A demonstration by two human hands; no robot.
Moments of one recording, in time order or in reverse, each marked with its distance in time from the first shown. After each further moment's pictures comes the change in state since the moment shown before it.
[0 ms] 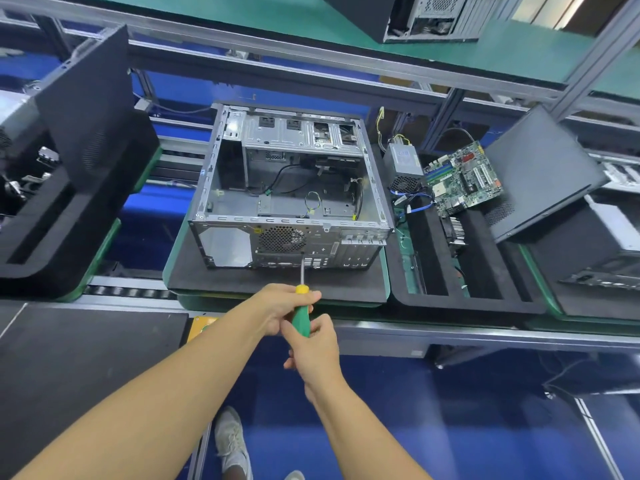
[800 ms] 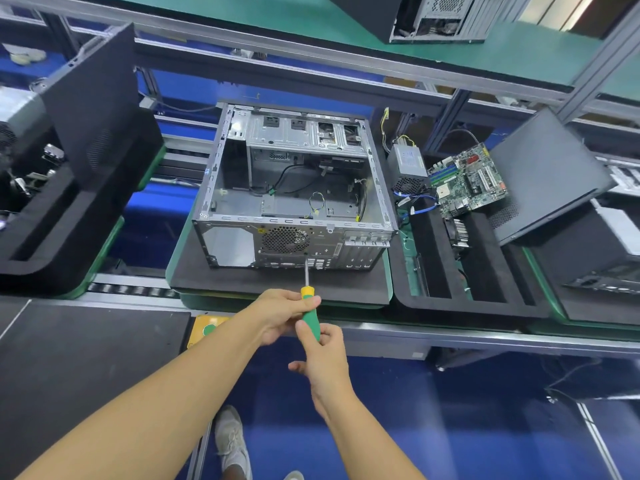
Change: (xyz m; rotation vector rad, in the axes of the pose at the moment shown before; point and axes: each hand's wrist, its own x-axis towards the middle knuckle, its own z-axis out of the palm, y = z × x) left_hand 0.005 -0.017 -0.008 -0.063 -0.067 0.117; right_hand -0.004 0.008 -0.007 0.157 0.010 0.065
